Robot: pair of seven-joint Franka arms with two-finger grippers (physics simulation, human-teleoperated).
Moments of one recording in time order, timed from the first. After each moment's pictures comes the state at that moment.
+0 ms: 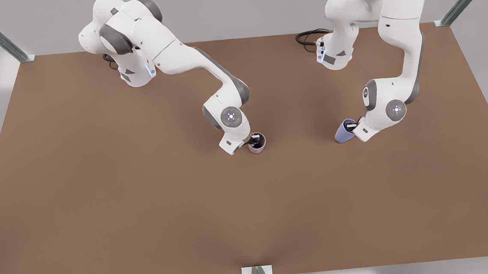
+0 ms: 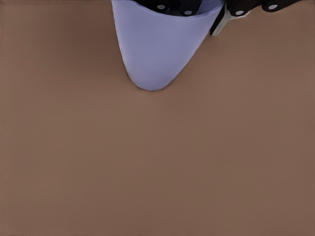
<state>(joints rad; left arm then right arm) -0.11 0.21 0.07 -2.38 -0.06 2.36 0.07 0.78 0.70 0.02 -1.51 0.18 2.25 0.67</state>
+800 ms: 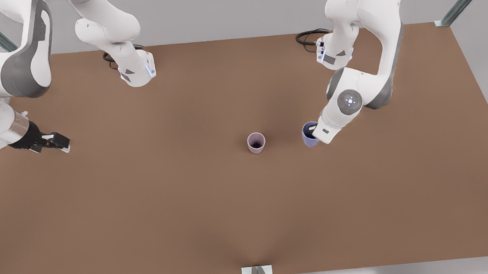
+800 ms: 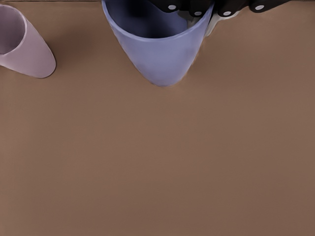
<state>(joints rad) -0.13 0.18 -0.31 -2.02 -0.02 2.04 -0.56 0.05 0.08 -0.11 -1.55 0.01 1.61 -0.03</state>
